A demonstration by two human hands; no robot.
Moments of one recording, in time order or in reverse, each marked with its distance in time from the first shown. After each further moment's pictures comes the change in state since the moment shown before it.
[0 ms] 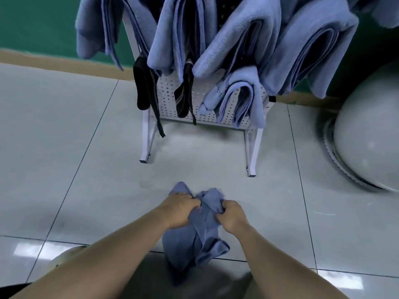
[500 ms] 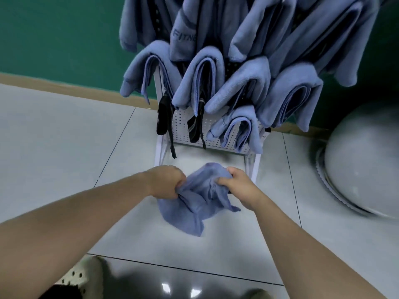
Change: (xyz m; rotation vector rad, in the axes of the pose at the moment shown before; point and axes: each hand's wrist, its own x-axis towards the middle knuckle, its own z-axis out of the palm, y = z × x) left_hand -0.057 -0.014 -0.158 0.282 0.048 -0.086; right_hand -0.036 -0.124 -0.117 0.457 -0.001 -0.216
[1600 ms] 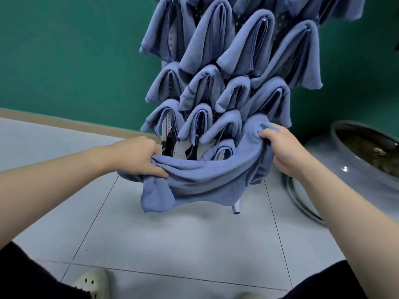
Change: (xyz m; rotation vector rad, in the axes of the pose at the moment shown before) left_hand -0.185 0.014 -0.160 -0.120 0.339 -0.193; right_hand -0.186 -0.192 -0.085 0.090 0.300 -0.400
